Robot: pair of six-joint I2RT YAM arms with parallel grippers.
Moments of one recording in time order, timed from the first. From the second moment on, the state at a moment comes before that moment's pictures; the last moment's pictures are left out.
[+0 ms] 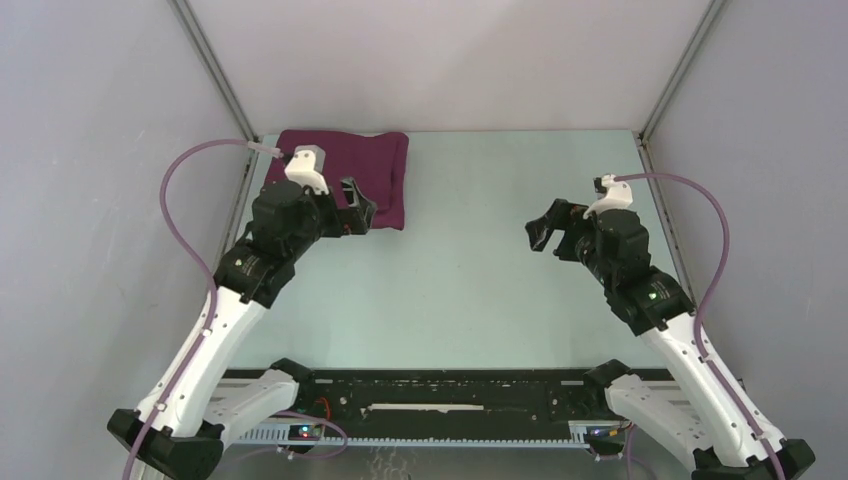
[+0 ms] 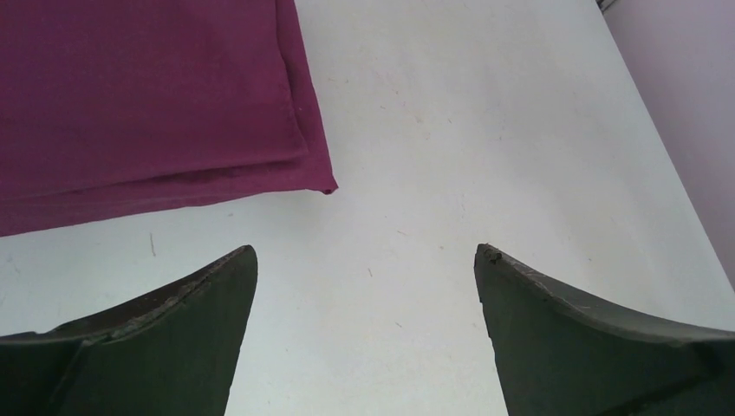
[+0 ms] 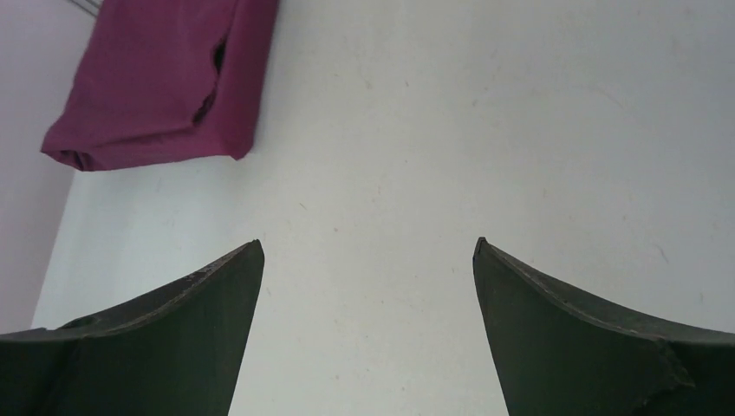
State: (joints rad) left arm -0.39 0.93 1.10 -0.50 -0.03 -0.33; right arm 0.42 0.80 0.92 -0.48 0.13 0.48
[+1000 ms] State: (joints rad) left arm -0.31 0.93 0.99 -0.52 -0.07 -0.39; right arm 0.51 1.52 1.32 -0.45 0.08 0.57
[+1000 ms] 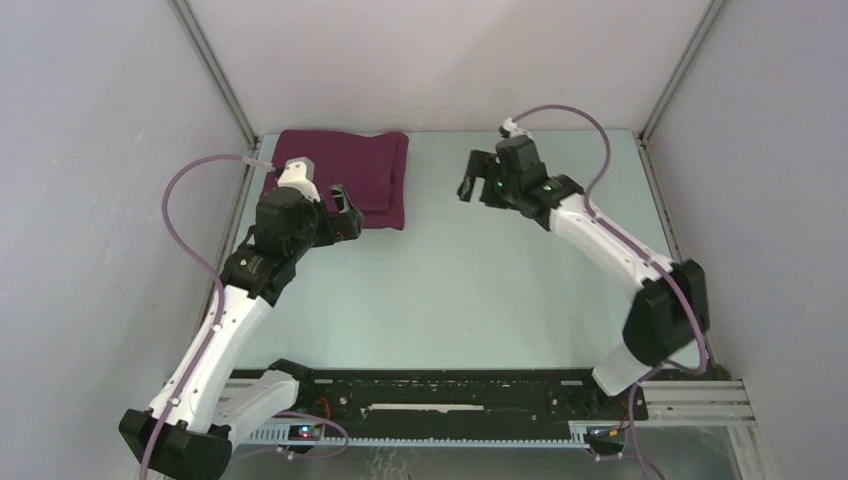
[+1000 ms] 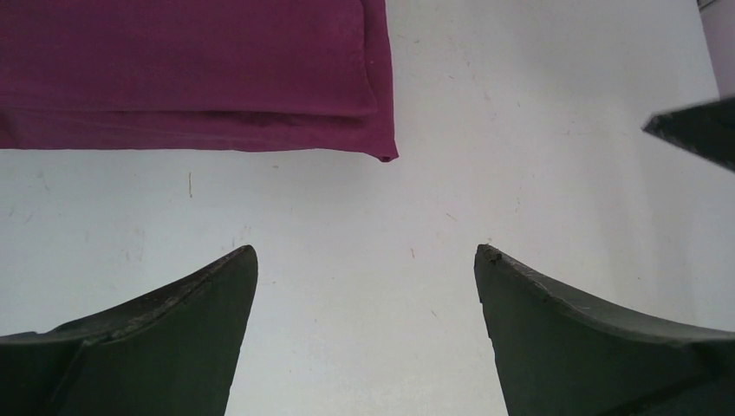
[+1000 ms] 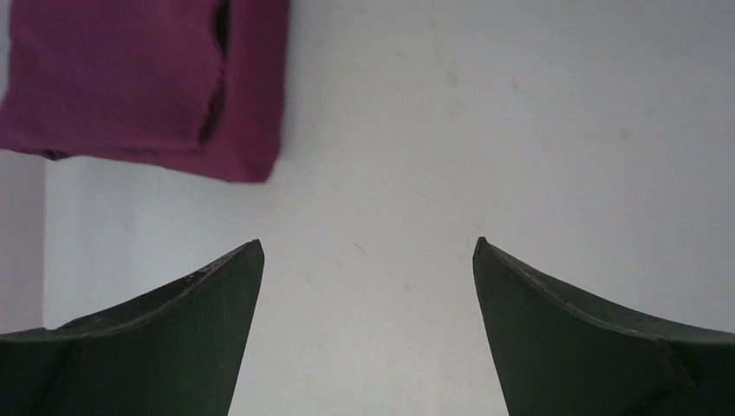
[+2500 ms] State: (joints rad) left arm -0.27 0.93 1.00 -0.54 -0.04 -0.39; right arm 0.65 2.61 2.37 -0.43 -0.04 0.59
